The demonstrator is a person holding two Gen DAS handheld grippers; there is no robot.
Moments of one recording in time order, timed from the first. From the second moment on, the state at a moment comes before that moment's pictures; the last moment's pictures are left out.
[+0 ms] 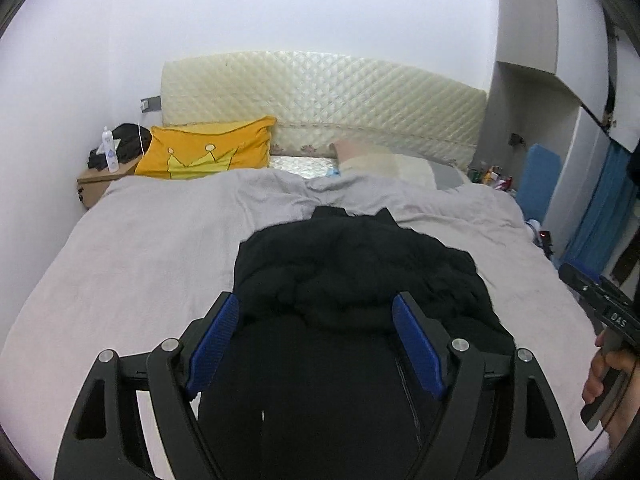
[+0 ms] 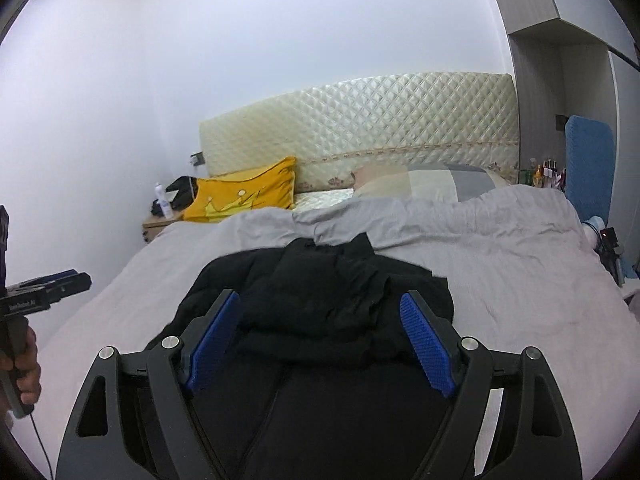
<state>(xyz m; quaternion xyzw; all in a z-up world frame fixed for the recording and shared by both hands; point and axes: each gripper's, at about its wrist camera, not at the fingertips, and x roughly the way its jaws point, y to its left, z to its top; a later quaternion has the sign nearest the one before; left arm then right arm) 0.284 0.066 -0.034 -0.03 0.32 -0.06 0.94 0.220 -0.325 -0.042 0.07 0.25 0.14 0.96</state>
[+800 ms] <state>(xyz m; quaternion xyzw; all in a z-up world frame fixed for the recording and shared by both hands) 0.246 0.183 -0.239 -0.23 0.55 -0.11 0.79 0.156 -0.425 -0.224 0.24 0.48 0.14 0.83</state>
